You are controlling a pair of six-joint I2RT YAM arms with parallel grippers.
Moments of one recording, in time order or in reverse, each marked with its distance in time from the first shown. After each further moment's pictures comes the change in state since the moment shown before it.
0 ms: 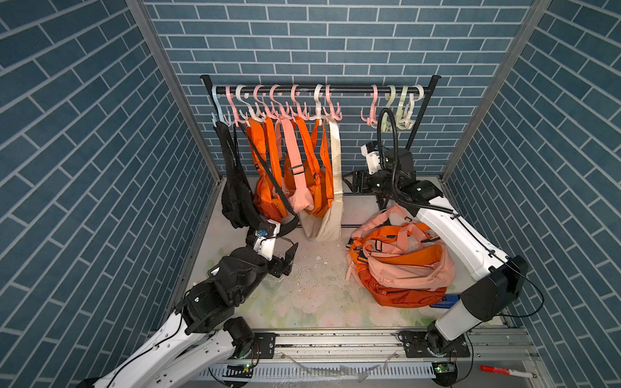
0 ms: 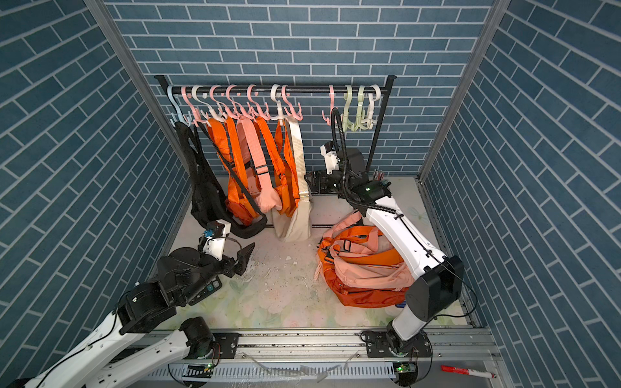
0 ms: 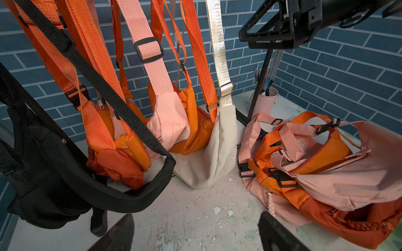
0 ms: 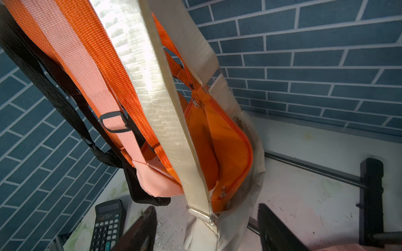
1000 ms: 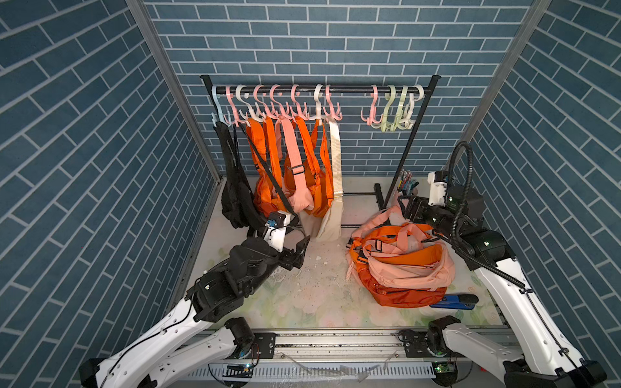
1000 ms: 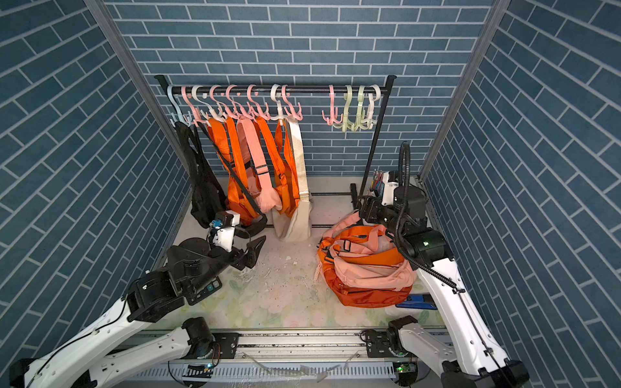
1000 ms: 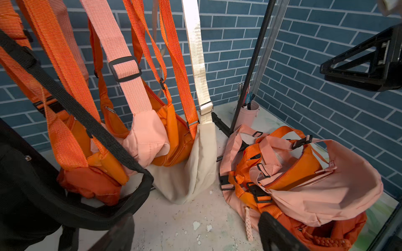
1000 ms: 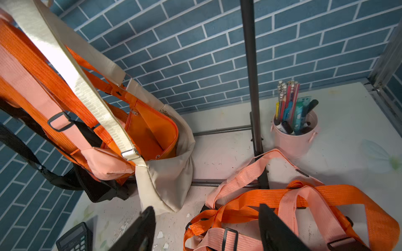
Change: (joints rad) left arm -0.075 0.109 0.097 0.037 -0.031 -0.057; right arm -0.204 -0.624 -0.491 -0.118 0.159 0.086
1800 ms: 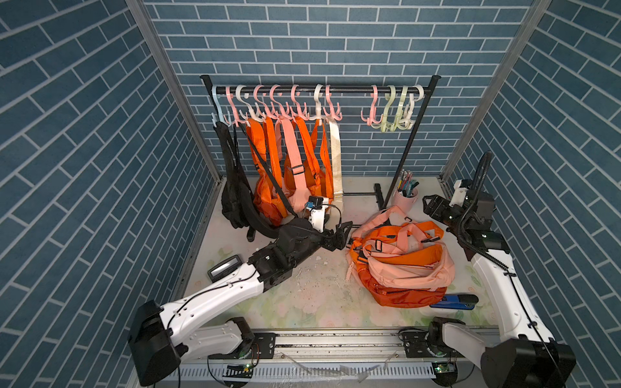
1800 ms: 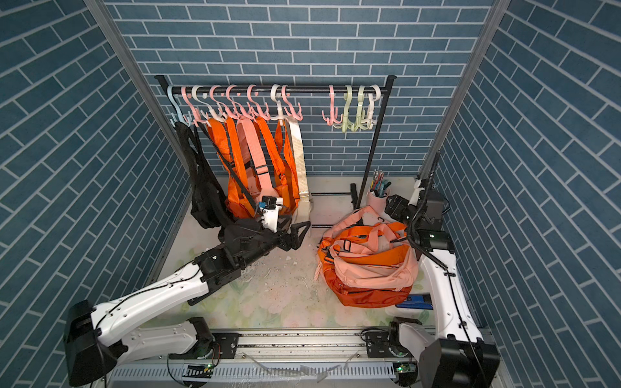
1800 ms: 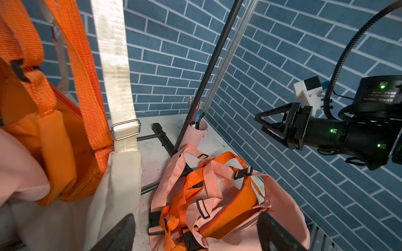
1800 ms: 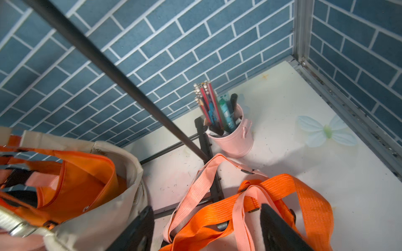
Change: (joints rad) left arm 0.000 0.392 -0.014 0.534 0.237 -0.245; right arm -0.373 0.043 -0.189 0.182 -0.110 0.053
